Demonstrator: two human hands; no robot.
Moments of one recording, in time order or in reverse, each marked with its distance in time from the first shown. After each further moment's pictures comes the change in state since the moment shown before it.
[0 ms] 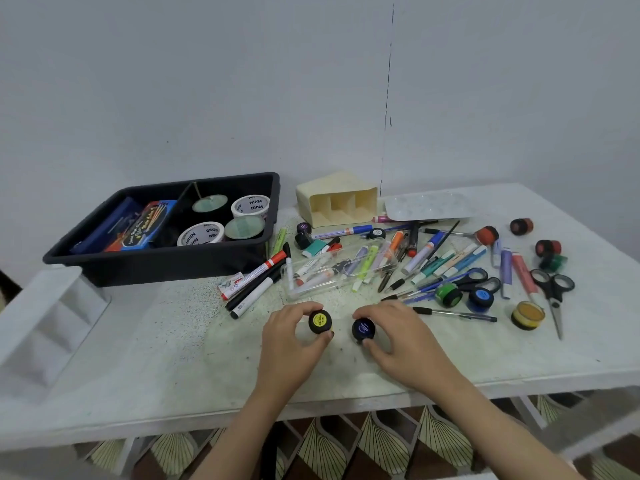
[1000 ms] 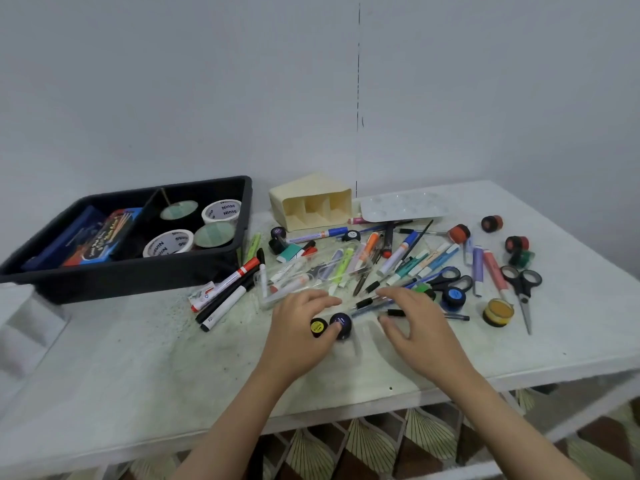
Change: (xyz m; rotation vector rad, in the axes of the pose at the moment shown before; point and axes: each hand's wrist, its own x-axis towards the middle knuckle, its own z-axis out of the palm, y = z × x) left_hand 0.033 0.025 0.030 0.159 -0.240 0.194; right_hand -0.012 0.041 -0.025 -0.005 0.142 0.208
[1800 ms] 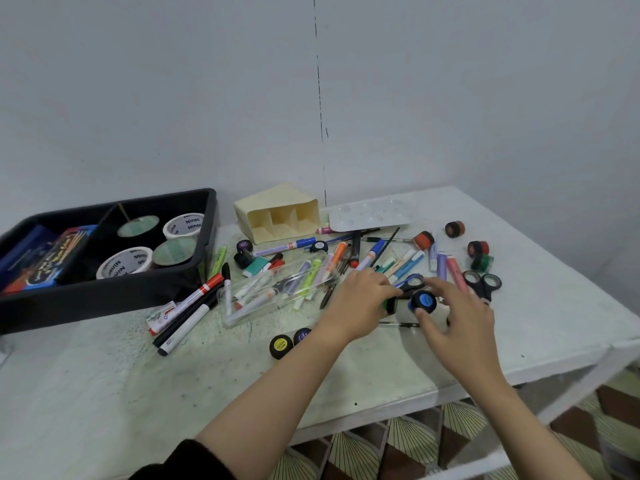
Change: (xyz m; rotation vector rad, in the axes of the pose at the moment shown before) left_hand 0.093 0.082 0.081 0.243 -0.270 0.486; right_hand -0.013 0.053 -0.054 -0.077 0.337 0.260
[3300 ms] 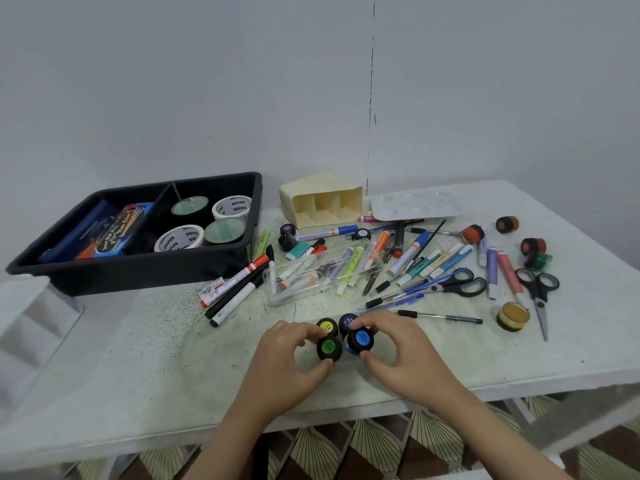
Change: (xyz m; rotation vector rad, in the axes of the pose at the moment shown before) left_hand -0.188 -0.031 -0.039 -0.268 0.277 -0.481; right_hand -0.040 -0.084 0.053 0.376 -0.510 -0.311
